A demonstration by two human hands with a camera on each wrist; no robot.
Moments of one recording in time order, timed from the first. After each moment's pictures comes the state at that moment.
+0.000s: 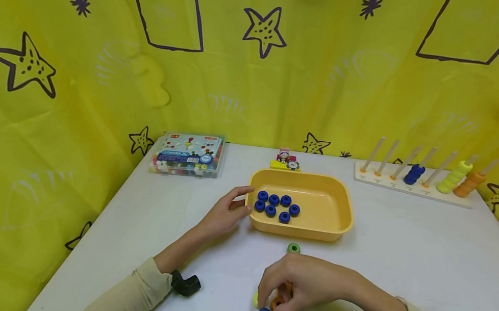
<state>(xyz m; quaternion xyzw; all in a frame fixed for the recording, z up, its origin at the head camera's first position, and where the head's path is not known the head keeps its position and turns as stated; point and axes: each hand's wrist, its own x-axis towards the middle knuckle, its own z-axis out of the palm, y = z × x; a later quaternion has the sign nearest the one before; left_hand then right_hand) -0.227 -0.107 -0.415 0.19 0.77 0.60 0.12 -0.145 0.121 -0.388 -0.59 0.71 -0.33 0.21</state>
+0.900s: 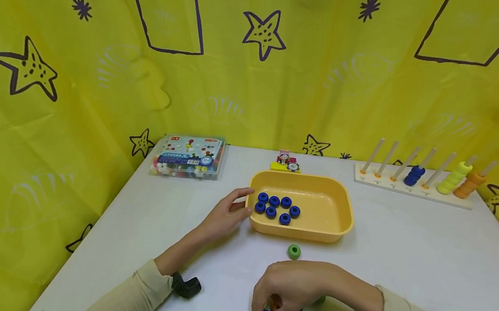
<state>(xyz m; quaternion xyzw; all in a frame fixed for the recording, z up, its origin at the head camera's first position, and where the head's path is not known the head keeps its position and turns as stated) -0.241 -0.107 -0.444 0.17 0.77 0.60 0.11 -0.156 0.100 -0.406 -0.65 0.68 -0.20 0.26</state>
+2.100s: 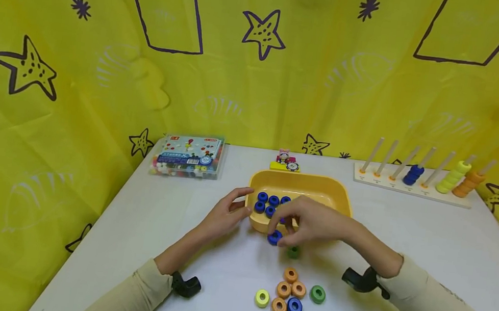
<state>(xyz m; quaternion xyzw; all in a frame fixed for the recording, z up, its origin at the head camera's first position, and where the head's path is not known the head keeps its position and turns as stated) -0.226 -0.106 -0.414 0.18 0.77 0.61 0.13 -0.218 0.139 -0.362 -0.49 0.80 -0.32 0.12</state>
